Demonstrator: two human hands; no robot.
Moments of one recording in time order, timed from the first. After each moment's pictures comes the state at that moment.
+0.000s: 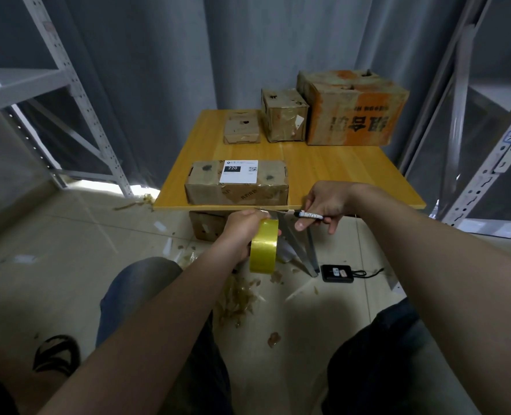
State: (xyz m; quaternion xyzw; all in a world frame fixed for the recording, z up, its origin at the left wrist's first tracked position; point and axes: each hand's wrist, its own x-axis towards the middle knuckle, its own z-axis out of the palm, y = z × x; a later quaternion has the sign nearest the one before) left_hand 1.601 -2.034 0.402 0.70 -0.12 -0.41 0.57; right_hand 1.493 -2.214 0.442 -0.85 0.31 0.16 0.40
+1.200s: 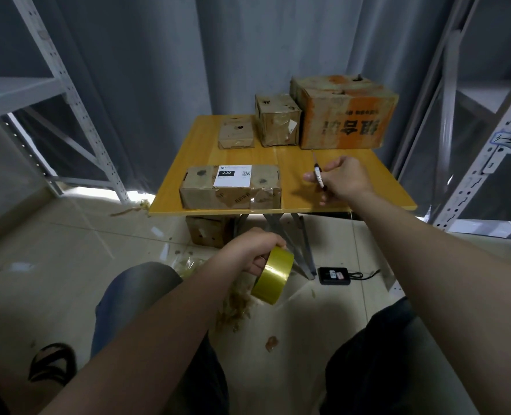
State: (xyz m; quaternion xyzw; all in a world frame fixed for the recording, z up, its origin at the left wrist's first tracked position) left_hand 1.600 -2.056 0.370 0.78 -0.23 -0.49 0.33; right_hand 1.480 -2.229 0.443 -0.69 0.45 -0.26 0.50
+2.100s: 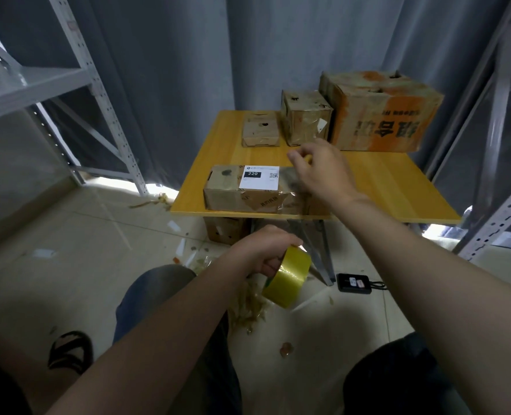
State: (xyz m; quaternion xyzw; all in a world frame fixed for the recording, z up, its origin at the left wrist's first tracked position) left_hand 1.626 -2.044 0.380 0.73 -0.27 -0.51 0.36; right_hand 1.564 -2.182 0.452 -0.89 0.29 -0.31 0.18
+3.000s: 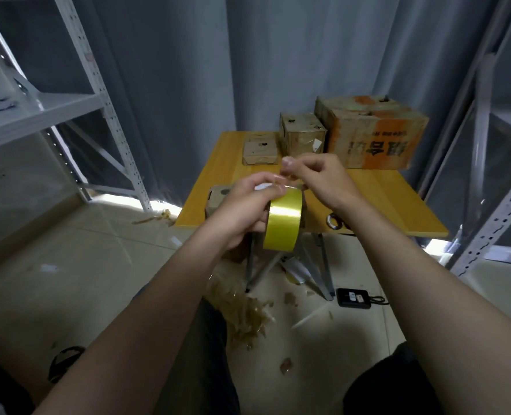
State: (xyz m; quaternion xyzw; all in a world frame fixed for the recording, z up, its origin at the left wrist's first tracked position) left_hand 1.629 -2.010 0.484 0.65 -0.35 -0.34 0.59; right_hand 1.532 -2.170 0.482 -0.82 0.14 -0.31 0.46
